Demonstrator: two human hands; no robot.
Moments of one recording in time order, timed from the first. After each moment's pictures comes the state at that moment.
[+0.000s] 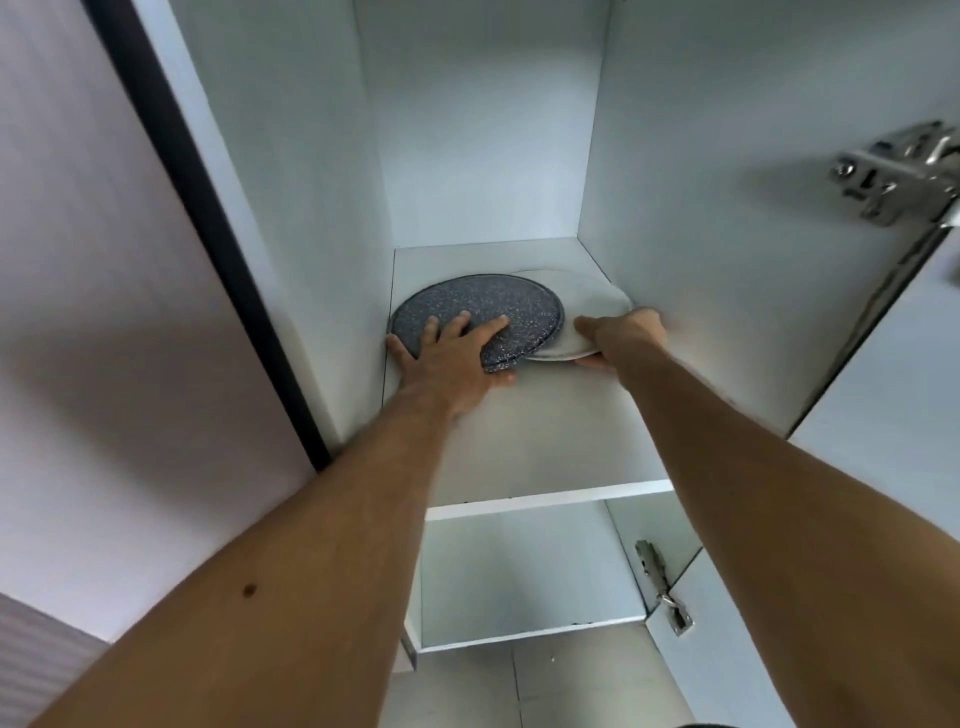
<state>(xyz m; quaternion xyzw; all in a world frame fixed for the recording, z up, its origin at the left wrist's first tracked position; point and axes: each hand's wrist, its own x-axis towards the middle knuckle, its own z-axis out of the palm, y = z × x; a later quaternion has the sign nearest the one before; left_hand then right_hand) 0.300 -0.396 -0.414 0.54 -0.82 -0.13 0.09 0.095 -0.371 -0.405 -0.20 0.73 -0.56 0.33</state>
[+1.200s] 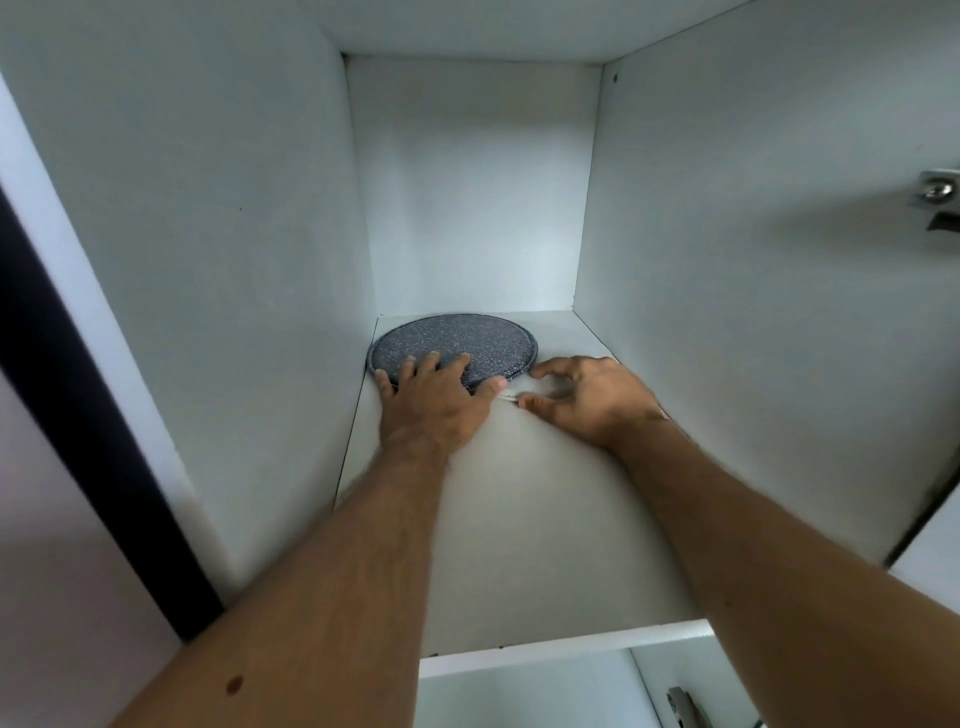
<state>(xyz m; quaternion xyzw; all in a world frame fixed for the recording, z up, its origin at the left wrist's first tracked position) 0.270 -0.473 -0.438 0.59 -0.78 -0.06 0.19 0.083 -0.405 -0.419 -0.64 0.73 -0.23 0.02</state>
